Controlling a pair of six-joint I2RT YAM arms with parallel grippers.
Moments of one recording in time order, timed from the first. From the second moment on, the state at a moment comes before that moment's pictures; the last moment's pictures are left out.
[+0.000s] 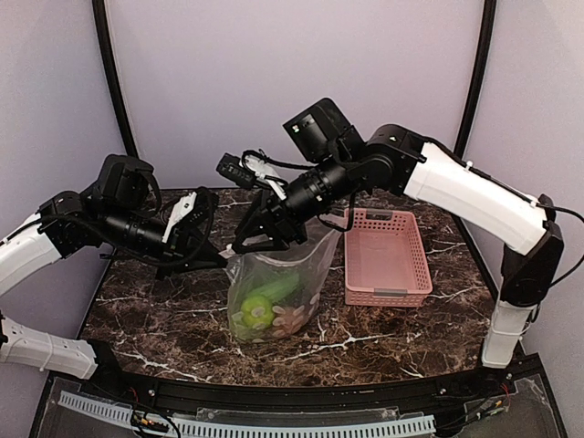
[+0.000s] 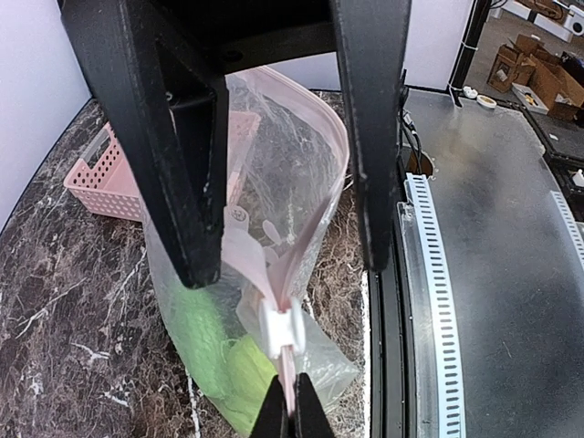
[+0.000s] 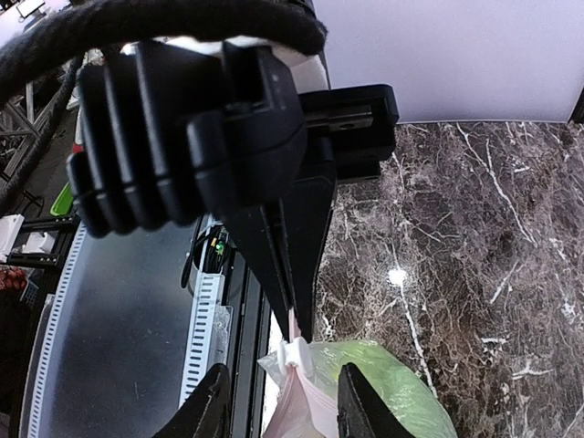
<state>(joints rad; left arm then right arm) -0.77 1.05 1.14 -0.73 0.61 0.39 1.10 1.84 2.05 -0.88 -0.59 -0.16</state>
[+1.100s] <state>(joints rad) -0.73 1.04 1.14 -0.69 0.66 0.35 1.09 1.90 2.07 -0.86 -0.60 -0.19</state>
